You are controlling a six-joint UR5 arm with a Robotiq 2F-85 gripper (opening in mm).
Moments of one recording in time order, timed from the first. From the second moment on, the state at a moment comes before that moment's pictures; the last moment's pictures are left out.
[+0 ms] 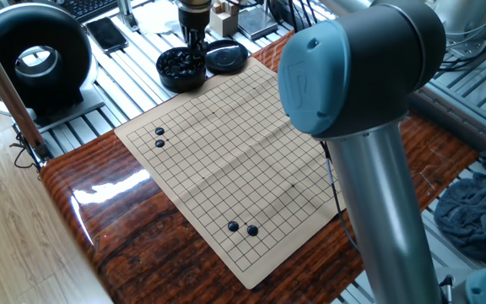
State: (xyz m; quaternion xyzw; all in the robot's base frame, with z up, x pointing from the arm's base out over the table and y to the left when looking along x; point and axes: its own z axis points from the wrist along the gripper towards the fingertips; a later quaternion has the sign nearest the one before) arm 0.812 -0.035 0.042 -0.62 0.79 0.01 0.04
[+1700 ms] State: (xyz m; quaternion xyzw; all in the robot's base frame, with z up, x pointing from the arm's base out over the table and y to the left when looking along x) arm 0.814 -0.026 0.059 -0.28 0.96 0.05 0.04
